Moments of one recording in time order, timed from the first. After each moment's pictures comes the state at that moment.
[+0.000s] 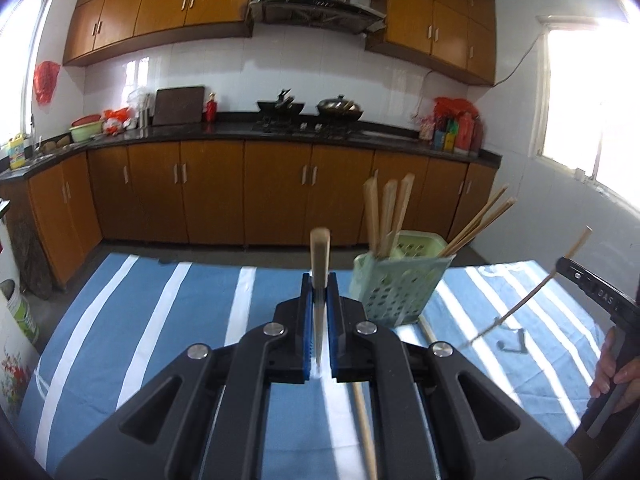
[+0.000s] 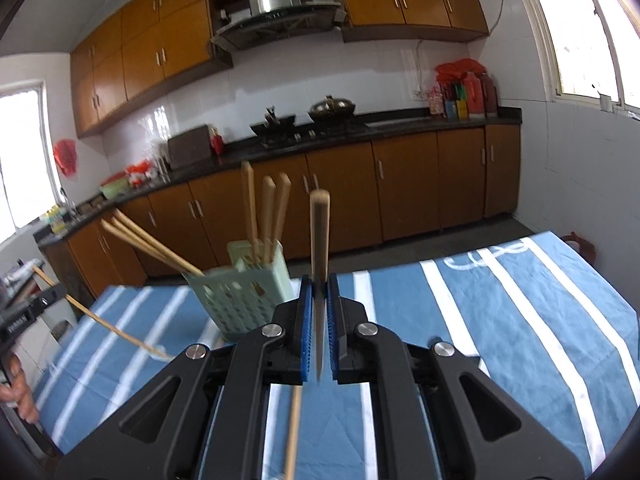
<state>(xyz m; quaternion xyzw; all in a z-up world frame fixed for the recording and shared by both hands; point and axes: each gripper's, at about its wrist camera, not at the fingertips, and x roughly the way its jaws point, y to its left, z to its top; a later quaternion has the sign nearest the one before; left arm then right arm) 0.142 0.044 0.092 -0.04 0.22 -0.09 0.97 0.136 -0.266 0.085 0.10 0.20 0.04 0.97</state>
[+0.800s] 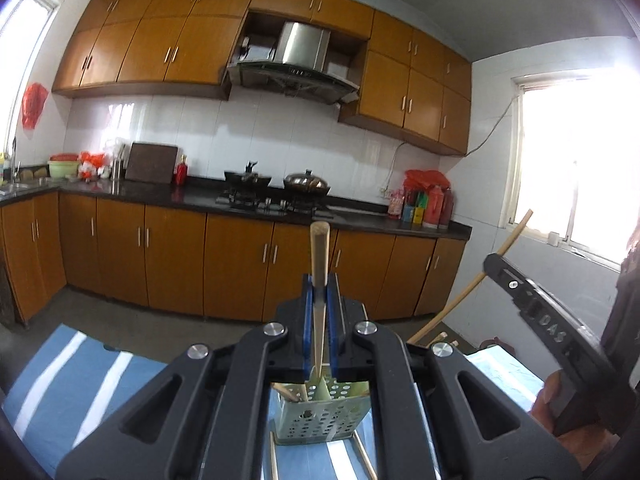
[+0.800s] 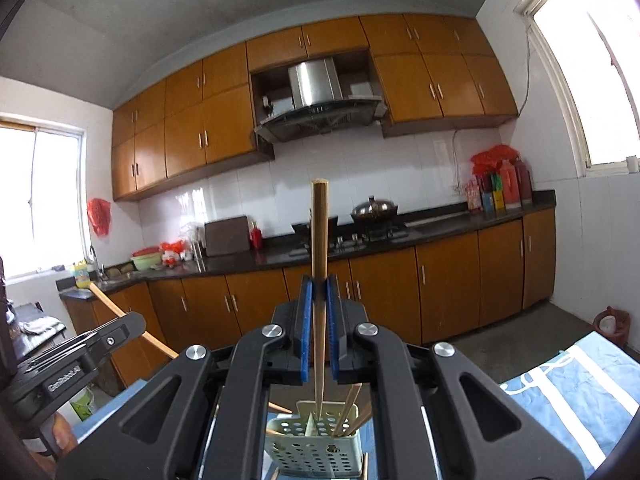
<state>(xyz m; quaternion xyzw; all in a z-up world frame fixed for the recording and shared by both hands) 0.197 -0.016 0.165 -0.08 0.11 -0.12 0.98 0.188 -0.219 0.163 0.09 0.04 0.08 0.99</state>
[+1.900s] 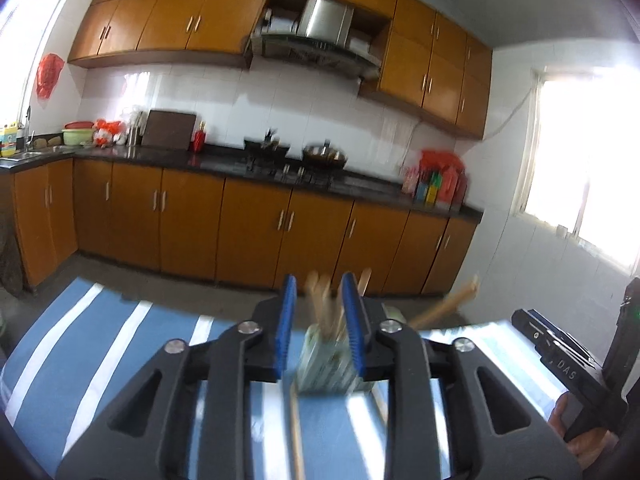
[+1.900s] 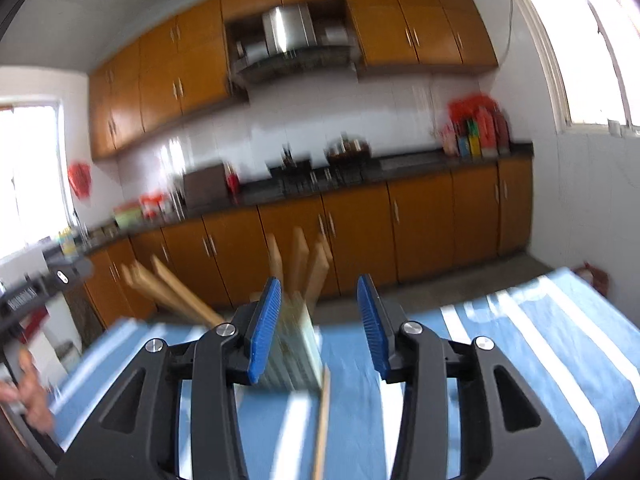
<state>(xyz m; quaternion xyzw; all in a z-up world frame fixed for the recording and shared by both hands) 0.164 0.023 0.114 -0.09 0.16 -0.10 0.98 0.142 -0.248 0.086 0.09 0.17 0.05 0.98</state>
